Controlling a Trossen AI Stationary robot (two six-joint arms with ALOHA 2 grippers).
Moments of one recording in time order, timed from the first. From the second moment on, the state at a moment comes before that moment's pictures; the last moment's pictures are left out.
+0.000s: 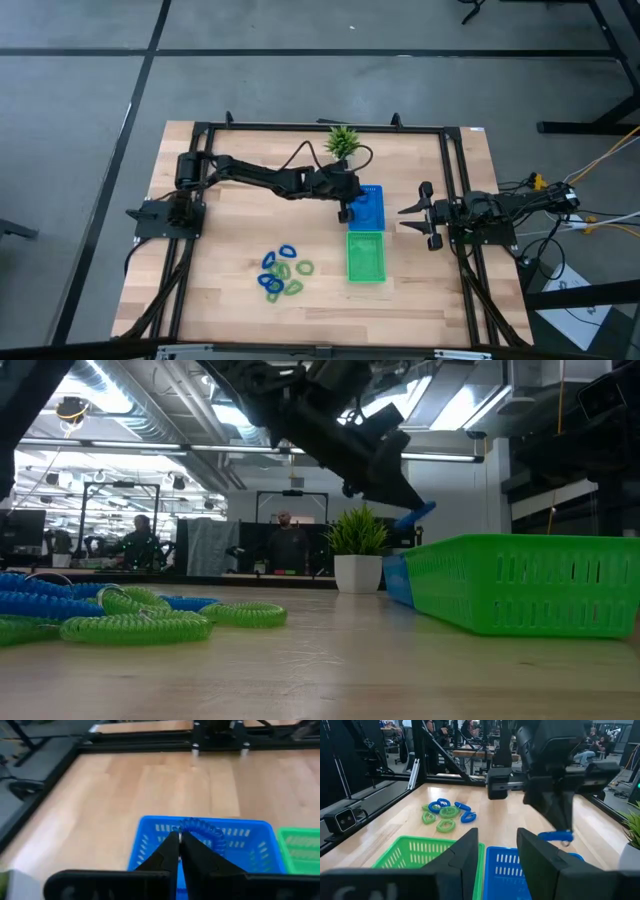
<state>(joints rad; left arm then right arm) 0.10 1.99 1.34 0.16 -0.08 0.06 0.21 0.10 0.01 0.04 0.14 -0.06</state>
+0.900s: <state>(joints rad) 0.10 2.02 1.34 0.17 -0.05 0.07 0.21 0.10 0.01 0.04 0.14 -0.06</state>
